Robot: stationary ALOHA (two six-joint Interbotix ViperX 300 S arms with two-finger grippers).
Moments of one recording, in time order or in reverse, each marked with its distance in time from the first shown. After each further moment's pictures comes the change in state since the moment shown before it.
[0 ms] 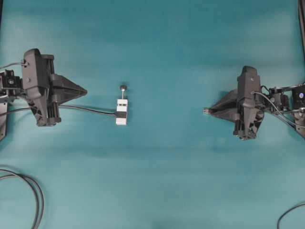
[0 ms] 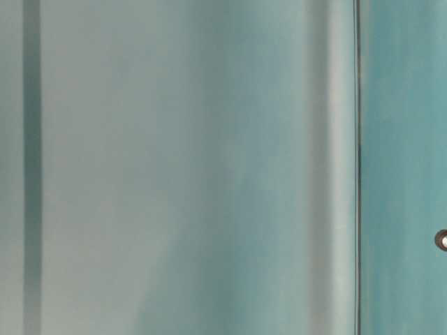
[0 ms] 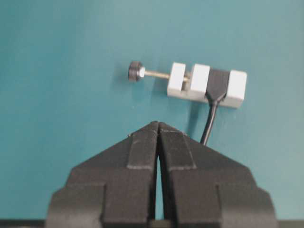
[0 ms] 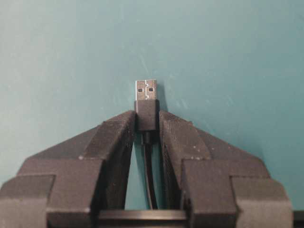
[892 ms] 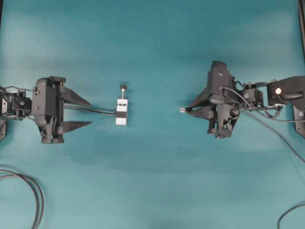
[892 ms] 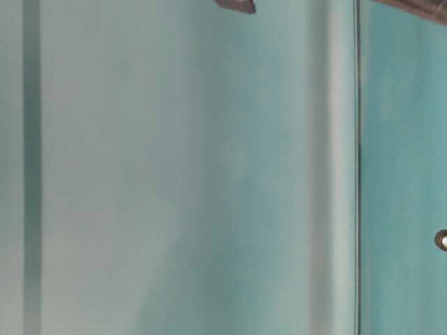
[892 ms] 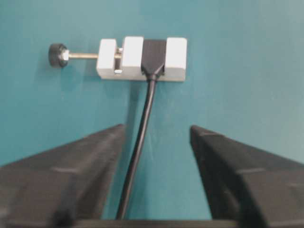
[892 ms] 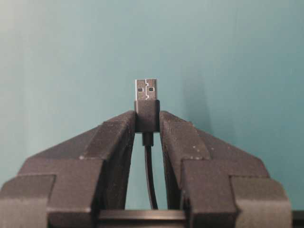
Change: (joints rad) left arm -0.149 0.262 0.060 0.018 -0.324 0.000; right arm 0.002 0.005 -0.253 0.000 0.169 -0.002
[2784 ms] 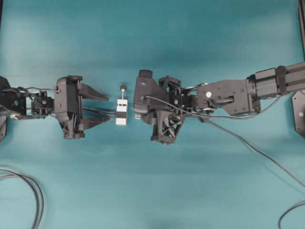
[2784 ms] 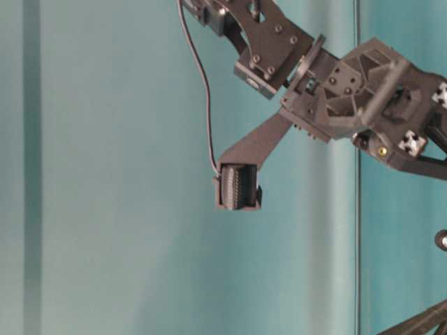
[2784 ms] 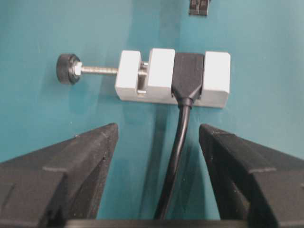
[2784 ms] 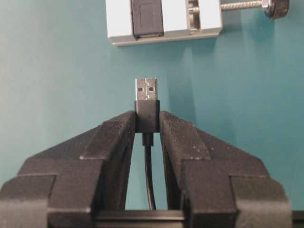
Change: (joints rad) left arm 0.048 0.310 -0.095 0.000 -0.285 0.000; right arm 0.040 0.291 -0.555 -0.015 0.477 0.009
